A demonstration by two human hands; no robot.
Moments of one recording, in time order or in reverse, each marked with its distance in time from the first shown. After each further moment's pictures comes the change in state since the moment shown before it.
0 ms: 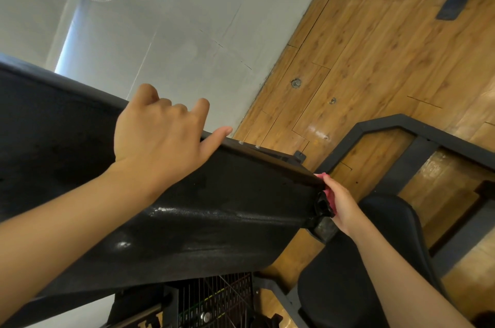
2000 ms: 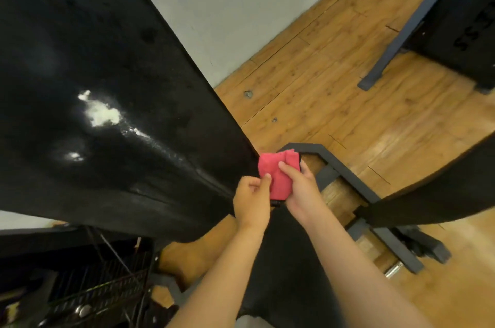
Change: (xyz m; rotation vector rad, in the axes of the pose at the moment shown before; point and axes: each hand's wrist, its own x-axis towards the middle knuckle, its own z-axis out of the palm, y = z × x) left_hand -0.057 0.254 0.032 -2.100 -0.382 -1.217; right_hand -0.106 -0.053 0.027 0.046 0.060 -0.263
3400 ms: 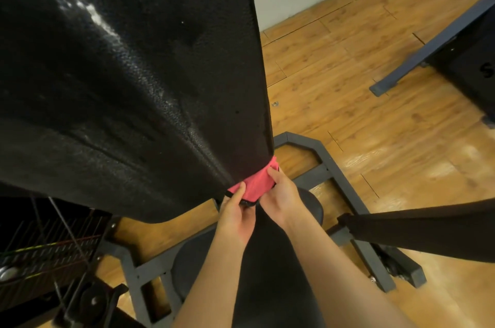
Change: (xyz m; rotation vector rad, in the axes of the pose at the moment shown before) left_hand 0.074 -0.134 0.038 -1.238 -0.155 -0.414; right_hand 0.070 0.080 -0.028 0.043 -0.045 0.306
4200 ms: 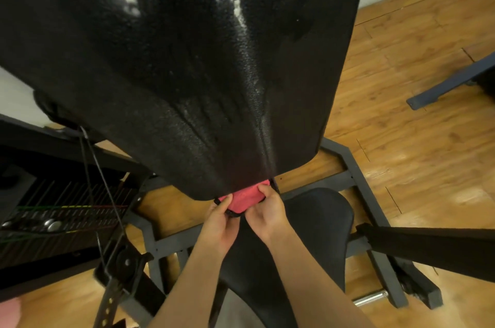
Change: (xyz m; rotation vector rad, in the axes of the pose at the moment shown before) left_hand -0.035 0.055 -0.081 0.001 0.143 0.046; right_hand -0.010 0.090 0.036 0.064 0.145 0.235
